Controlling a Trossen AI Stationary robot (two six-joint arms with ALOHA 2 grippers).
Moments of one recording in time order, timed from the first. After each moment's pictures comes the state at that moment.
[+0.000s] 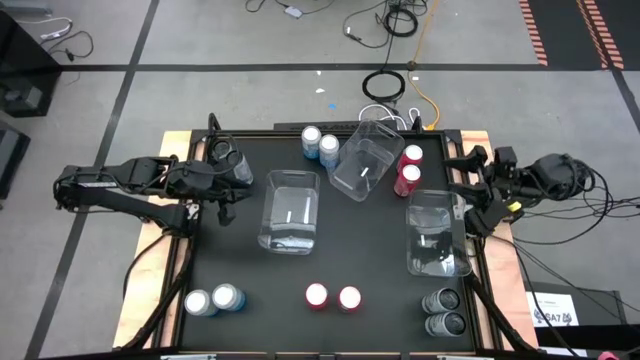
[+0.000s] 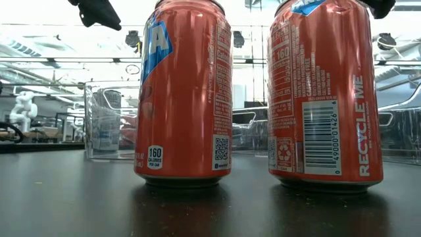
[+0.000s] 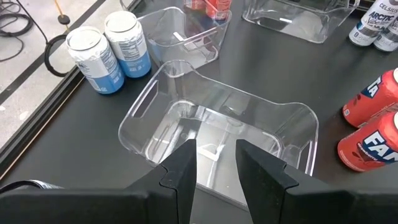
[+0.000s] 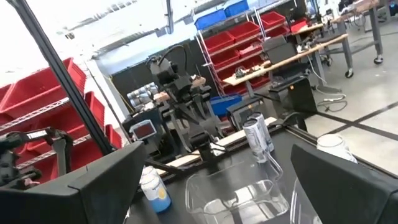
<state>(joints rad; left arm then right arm) -0.04 0.86 1.04 -0.90 -0.24 -0.28 0.40 0.26 0.77 -0.43 0.55 0.39</state>
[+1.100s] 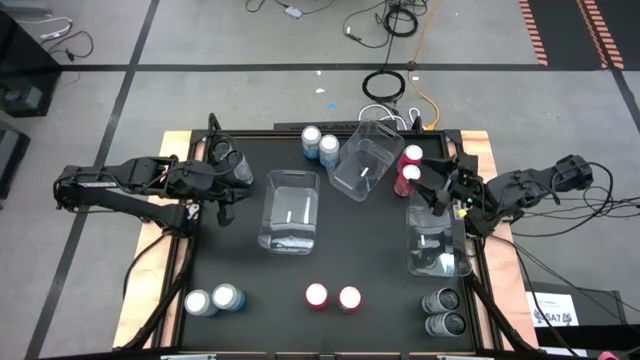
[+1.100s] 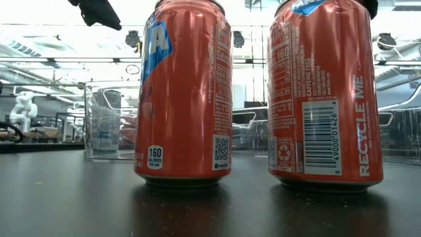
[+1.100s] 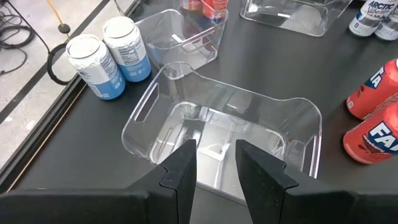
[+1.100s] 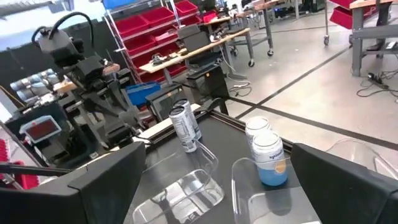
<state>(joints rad) -0.04 0.86 1.04 -0.90 -0.24 -0.22 0.40 0.62 0.83 -0.40 0.89 0.51</state>
